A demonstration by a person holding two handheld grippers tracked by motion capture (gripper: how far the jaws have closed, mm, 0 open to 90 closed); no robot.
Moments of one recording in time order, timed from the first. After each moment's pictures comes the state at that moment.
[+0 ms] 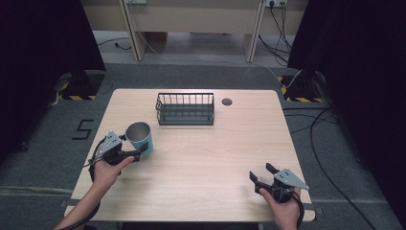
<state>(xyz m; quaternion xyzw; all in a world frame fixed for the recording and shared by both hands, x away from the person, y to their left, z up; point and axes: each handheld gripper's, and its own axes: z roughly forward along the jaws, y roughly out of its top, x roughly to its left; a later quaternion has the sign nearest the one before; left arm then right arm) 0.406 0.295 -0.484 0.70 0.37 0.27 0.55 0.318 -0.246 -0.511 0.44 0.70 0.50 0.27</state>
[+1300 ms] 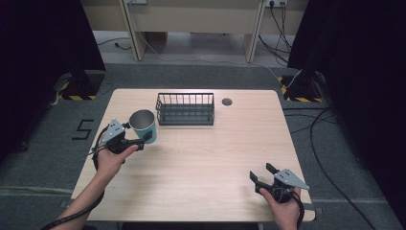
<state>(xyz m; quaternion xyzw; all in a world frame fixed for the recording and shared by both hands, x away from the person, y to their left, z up) 0.426 0.280 -0.452 0.69 0.35 0.28 0.57 0.318 -0.247 -0.511 0.44 0.70 0.50 0.27</state>
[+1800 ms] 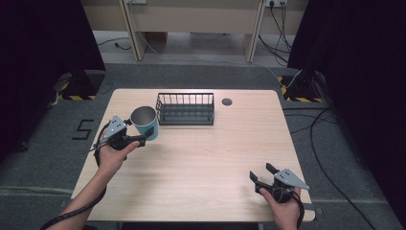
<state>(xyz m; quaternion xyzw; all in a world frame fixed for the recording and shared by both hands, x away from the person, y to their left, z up) 0.435 0.276 -0.445 0.69 0.34 0.29 0.57 0.318 -0.247 -0.511 0.44 0.70 0.50 0.27</state>
